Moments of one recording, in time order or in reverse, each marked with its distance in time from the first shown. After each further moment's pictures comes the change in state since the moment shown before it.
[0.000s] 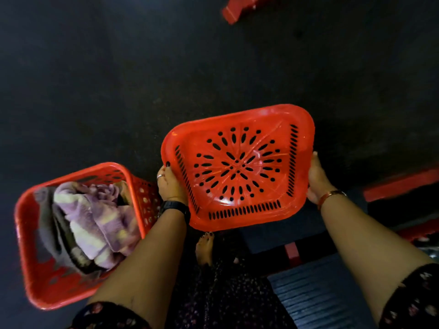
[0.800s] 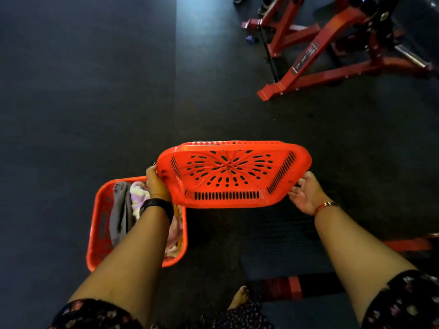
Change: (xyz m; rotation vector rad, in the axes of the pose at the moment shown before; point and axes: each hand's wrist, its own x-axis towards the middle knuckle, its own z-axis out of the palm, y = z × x) left_hand -0.079 0.151 -0.195 -0.609 -0.129 0.065; right_hand -0.224 -0.097 0.078 -0.032 -0.219 -0.078
